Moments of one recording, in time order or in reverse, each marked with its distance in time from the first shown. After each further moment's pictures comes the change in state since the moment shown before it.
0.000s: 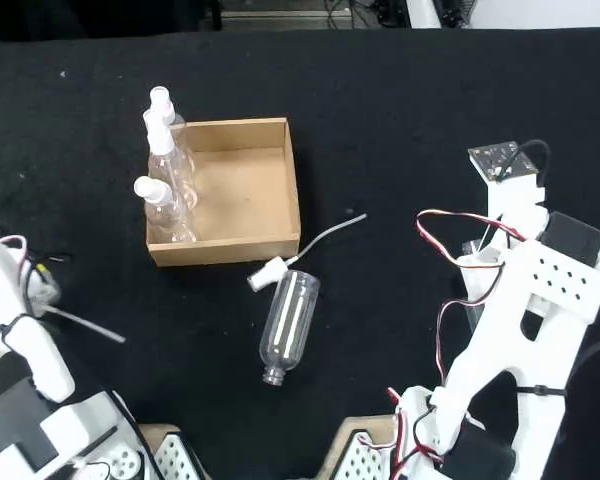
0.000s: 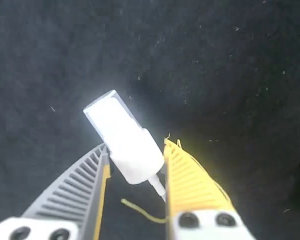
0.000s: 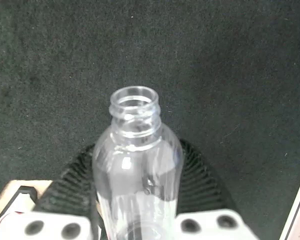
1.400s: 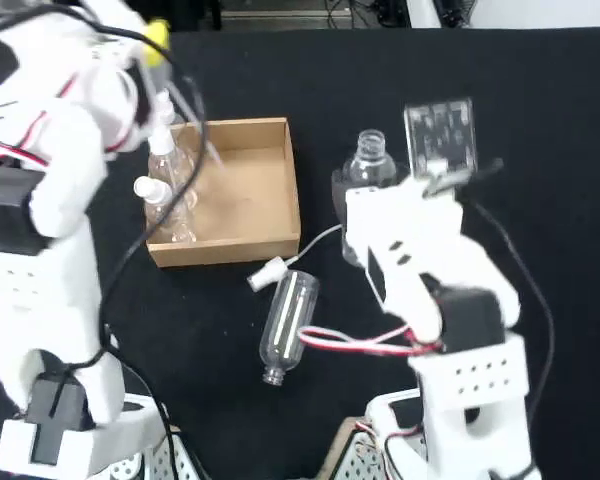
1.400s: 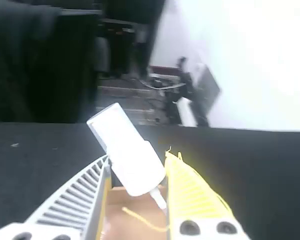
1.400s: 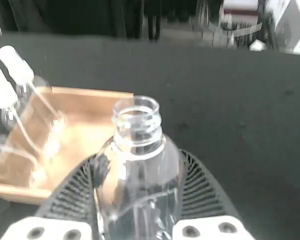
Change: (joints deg) left arm 47.6 0.0 -81.7 20.5 9.1; right arm -38.9 -30.2 11.6 -30.8 -40.1
